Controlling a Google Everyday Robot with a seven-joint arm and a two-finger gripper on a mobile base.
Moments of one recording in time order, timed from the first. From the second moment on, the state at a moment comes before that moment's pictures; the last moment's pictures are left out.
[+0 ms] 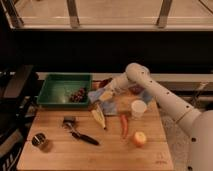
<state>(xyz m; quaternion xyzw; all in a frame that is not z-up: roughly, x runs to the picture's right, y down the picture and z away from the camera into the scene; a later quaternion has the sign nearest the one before) 0.006 0.030 0.843 -0.33 -0.28 0.28 0.86</state>
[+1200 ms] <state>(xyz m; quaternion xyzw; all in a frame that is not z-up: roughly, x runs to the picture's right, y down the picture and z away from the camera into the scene) -0.131 -0.042 0.851 -0.32 -0.34 0.18 0.87</state>
